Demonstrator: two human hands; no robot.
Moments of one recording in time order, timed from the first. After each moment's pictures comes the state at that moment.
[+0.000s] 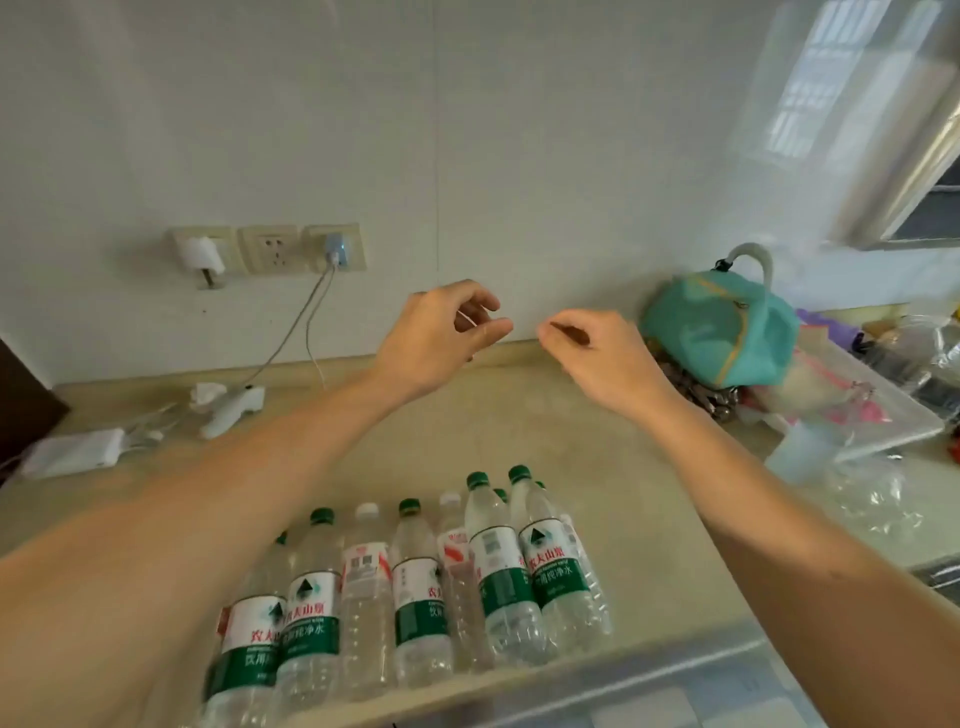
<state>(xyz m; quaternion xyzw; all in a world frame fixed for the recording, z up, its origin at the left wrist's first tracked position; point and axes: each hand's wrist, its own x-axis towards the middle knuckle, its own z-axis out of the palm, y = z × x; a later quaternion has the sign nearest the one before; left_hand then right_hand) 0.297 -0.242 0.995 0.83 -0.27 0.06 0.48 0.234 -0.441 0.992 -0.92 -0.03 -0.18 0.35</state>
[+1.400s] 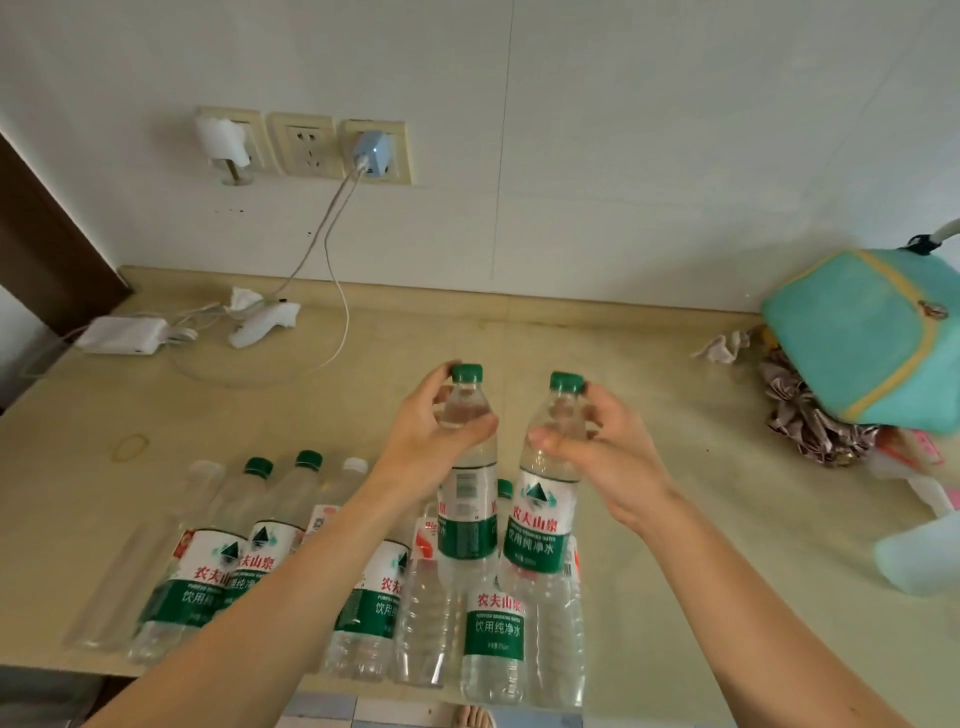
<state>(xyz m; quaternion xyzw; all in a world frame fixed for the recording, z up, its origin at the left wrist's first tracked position) 0.283 -0.276 0.830 0.80 0.03 -0.04 0.59 0.283 -0.488 0.847 -0.77 0.04 0.10 0.63</state>
